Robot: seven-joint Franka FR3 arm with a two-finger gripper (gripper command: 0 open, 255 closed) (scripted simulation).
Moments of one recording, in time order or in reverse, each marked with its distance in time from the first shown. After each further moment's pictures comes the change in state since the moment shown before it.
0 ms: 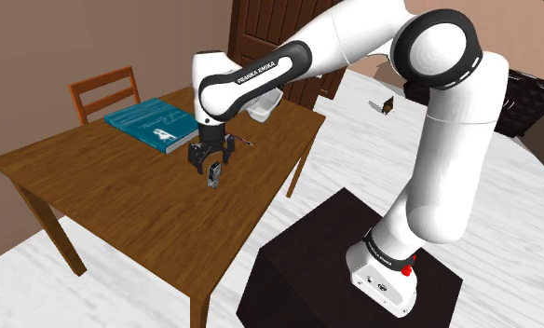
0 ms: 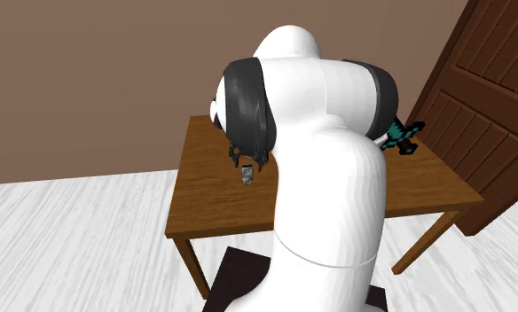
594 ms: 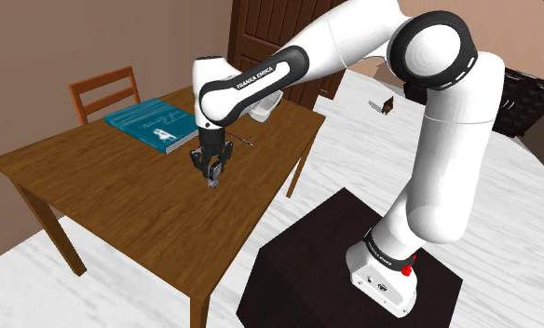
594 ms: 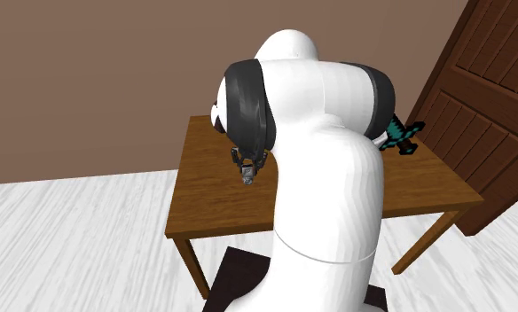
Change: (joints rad) arm 0.001 0.018 -0.003 -0.010 -0.005 0.030 0.002
